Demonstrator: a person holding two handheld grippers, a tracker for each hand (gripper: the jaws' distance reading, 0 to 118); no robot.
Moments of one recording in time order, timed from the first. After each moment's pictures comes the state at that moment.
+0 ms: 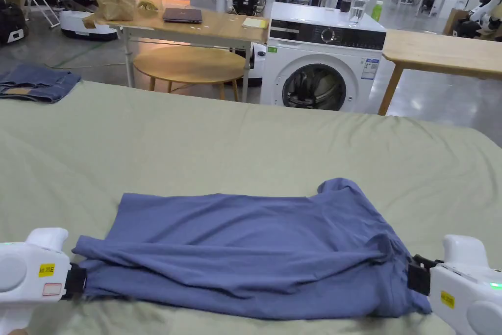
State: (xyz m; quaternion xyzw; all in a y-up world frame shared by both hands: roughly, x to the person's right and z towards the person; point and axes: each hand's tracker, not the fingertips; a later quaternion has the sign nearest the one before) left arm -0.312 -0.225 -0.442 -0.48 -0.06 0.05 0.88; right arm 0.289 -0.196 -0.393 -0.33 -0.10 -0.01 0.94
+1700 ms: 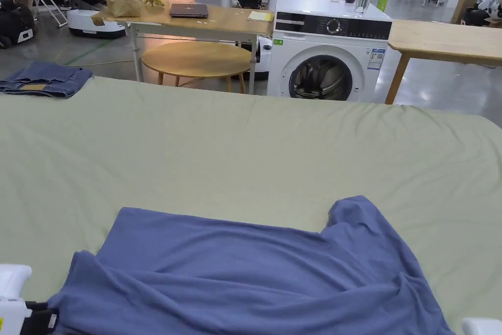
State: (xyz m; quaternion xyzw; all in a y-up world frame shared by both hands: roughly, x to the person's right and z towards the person) left arm -0.346 -0.233 -0.333 -0.48 -0.08 0.01 0.87; right arm 0.260 -0.246 -0.264 -0.48 -0.06 0.01 0.87
